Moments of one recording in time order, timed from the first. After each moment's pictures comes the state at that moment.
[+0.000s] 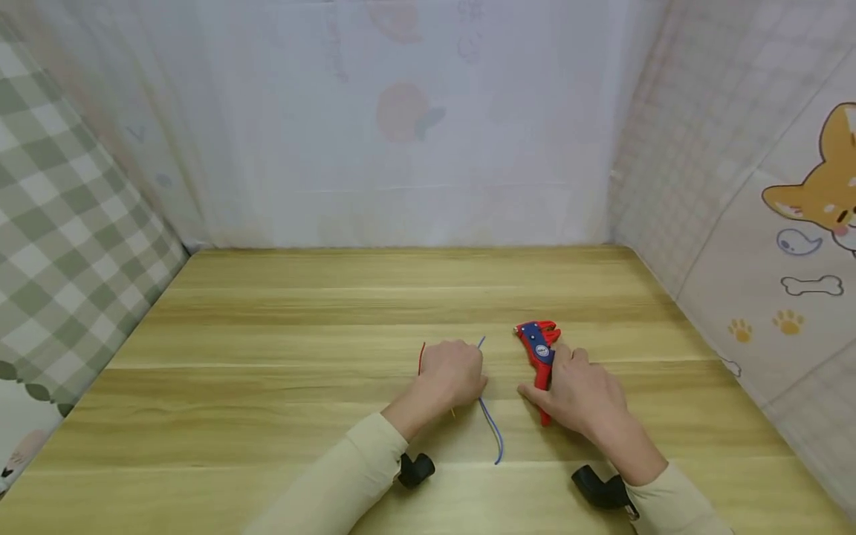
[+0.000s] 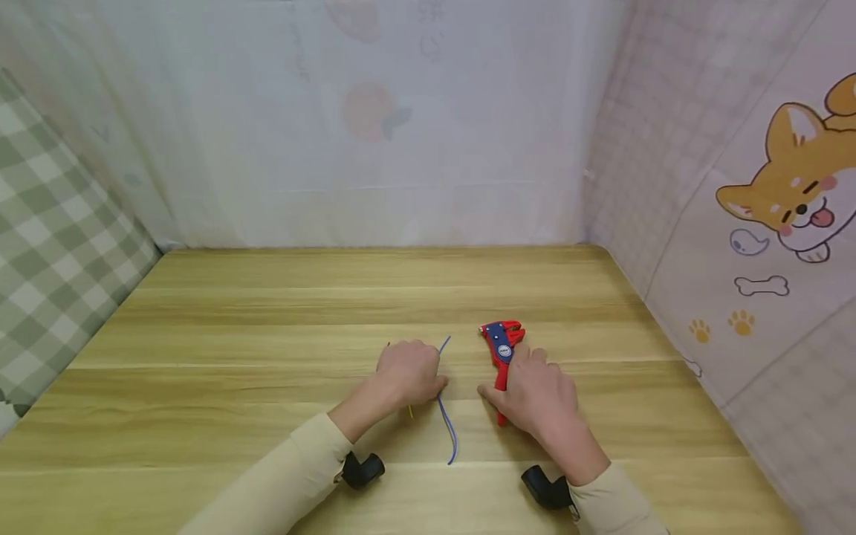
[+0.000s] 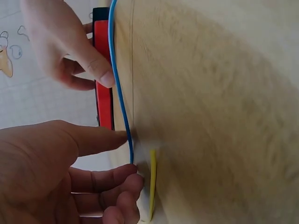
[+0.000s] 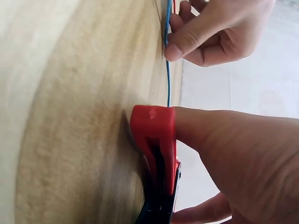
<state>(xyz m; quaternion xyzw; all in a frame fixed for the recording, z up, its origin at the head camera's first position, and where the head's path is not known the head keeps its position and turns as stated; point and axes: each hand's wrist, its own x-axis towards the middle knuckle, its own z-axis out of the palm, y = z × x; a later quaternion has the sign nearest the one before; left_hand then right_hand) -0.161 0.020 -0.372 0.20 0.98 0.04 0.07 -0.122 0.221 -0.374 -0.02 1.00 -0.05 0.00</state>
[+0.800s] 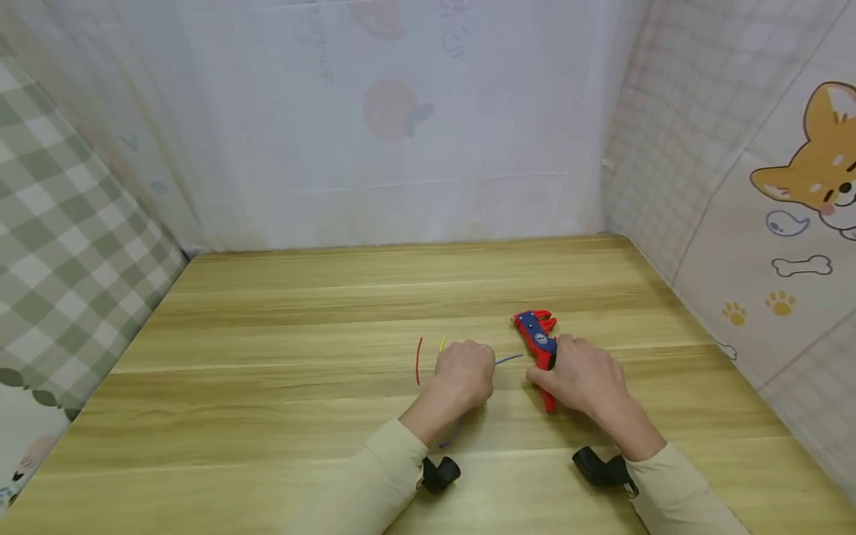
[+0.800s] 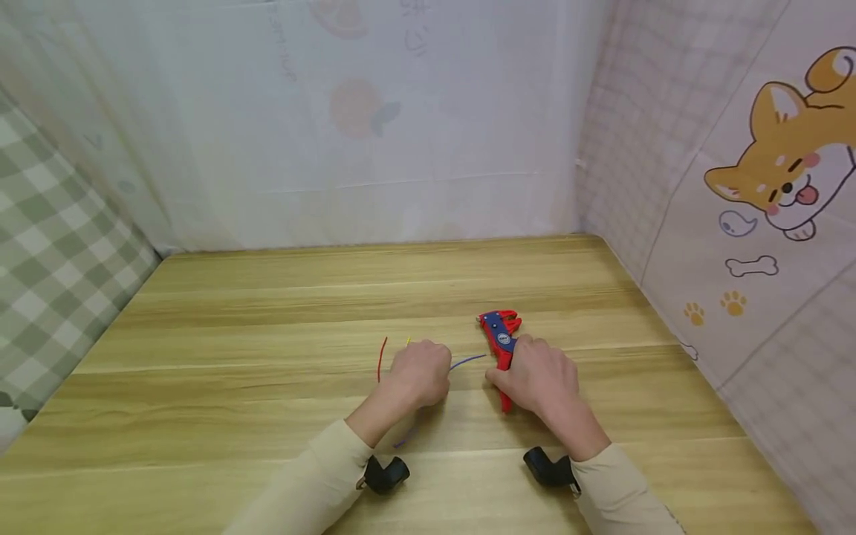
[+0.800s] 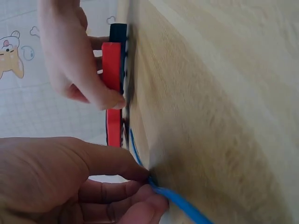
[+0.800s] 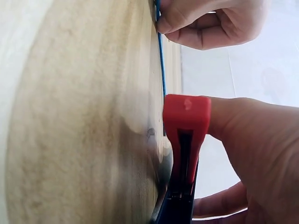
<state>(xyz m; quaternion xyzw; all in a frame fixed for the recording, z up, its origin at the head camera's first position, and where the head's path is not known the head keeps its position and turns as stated) -0.148 0.043 -0.369 0.21 0.97 0.05 0.09 -0.130 0.236 -0.372 0.01 0.99 -0.11 0.03</state>
